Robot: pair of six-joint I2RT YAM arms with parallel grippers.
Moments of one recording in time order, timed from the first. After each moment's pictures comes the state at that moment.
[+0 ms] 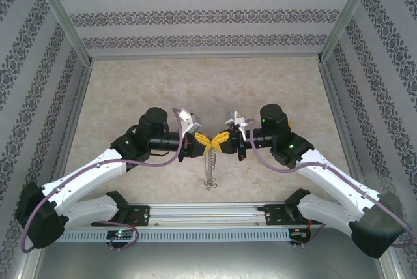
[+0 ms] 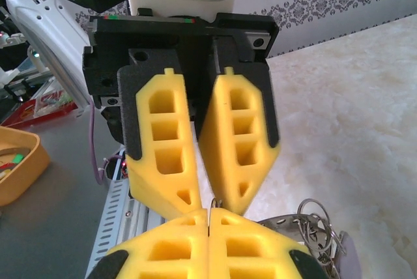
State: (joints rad) left arm -0.71 1.07 0.78 -0.11 0.71 -0.13; right arm 0.61 1.00 0.71 -0.08 -0.93 -0.01
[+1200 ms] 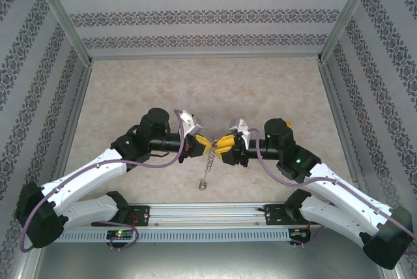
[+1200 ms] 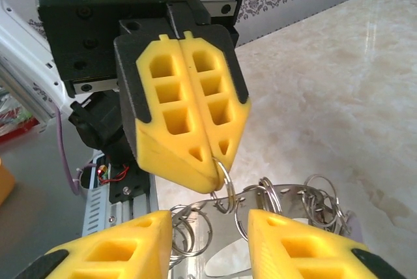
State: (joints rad) left arm -0.72 1.07 0.79 -0.15 0.68 -0.10; right arm 0.70 0.83 0.60 -0.10 -0.67 0.11
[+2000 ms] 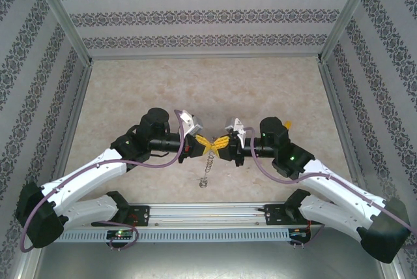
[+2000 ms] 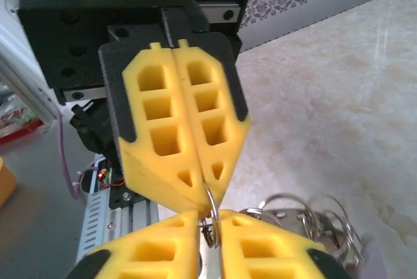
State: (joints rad) left arm -0.72 1.07 0.79 -0.15 0.69 -0.10; right arm 0.71 0.90 0.60 -0.01 -0.69 0.10
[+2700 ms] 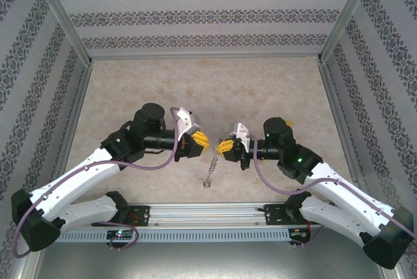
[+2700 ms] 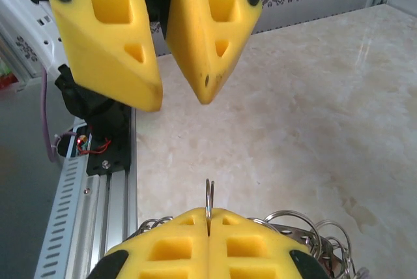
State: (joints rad) left arm -0.73 1.03 0.93 -0.34 0.66 0.02; right arm 0.71 0.82 0.64 -0.21 -0.67 -0.11
